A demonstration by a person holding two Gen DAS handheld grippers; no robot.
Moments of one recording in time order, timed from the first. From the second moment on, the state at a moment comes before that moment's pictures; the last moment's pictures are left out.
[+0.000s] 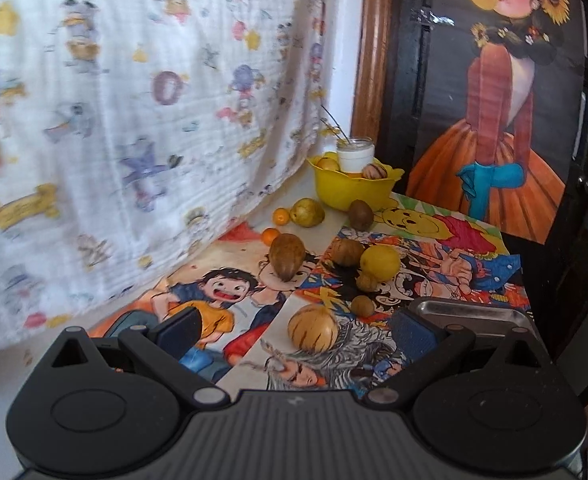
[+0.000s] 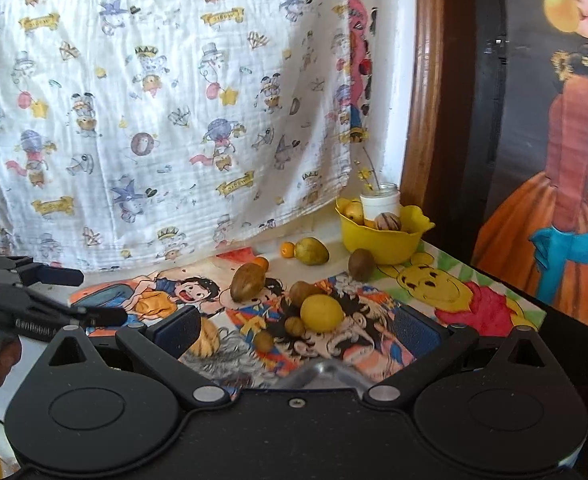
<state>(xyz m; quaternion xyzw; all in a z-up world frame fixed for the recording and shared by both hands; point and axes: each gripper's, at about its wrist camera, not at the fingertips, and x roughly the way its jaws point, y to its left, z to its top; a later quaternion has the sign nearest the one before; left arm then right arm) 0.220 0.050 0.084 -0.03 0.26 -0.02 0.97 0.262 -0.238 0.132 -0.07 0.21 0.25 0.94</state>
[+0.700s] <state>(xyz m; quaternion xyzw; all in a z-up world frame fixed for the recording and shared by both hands) 0.305 0.047 0.010 -0.02 0.31 -0.05 0.95 0.403 -0.174 0.024 -0.05 0.33 0.32 0.89</state>
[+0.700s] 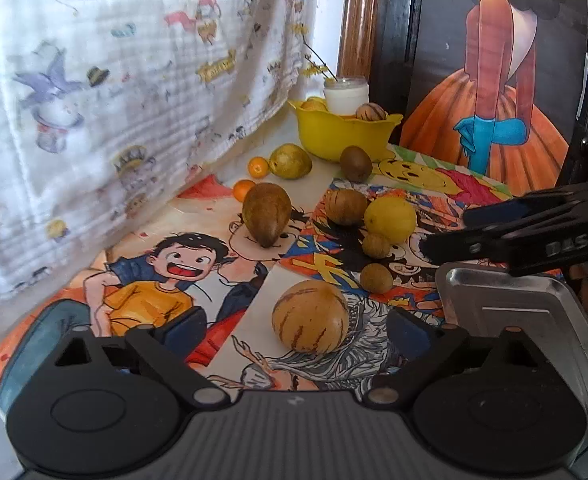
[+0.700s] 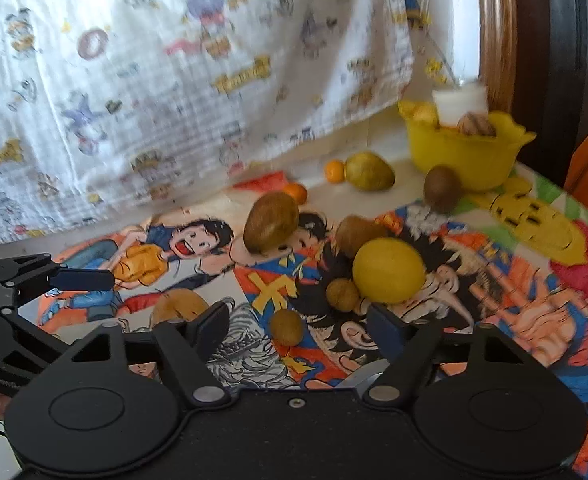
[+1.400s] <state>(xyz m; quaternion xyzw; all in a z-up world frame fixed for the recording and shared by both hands) 0.334 0.042 -0.012 -0.04 0.33 -0.07 0.94 0.439 -0.150 -0.023 -0.04 0.37 0.35 0.86</state>
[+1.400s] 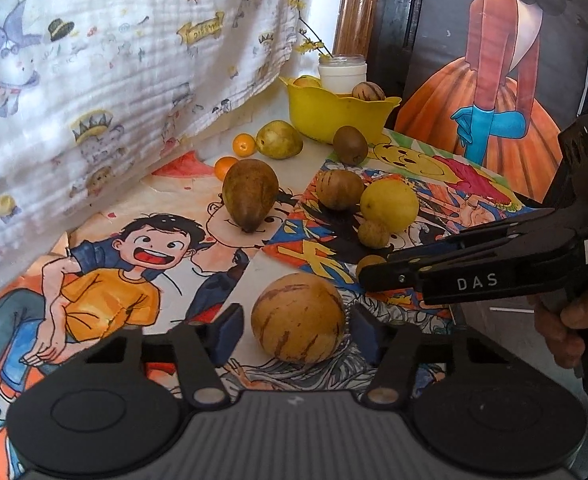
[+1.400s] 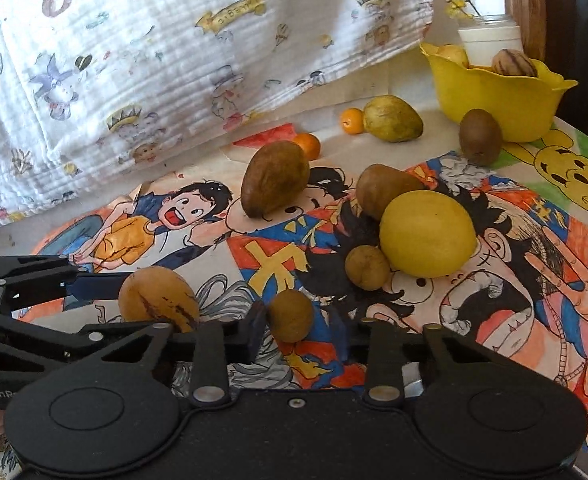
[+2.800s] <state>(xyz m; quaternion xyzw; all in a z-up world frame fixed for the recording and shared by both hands) 0.372 -0.103 0.001 -0.01 0.36 -0.19 0.91 0.341 -0.320 -0.027 -0.03 0.31 0.14 0.94</state>
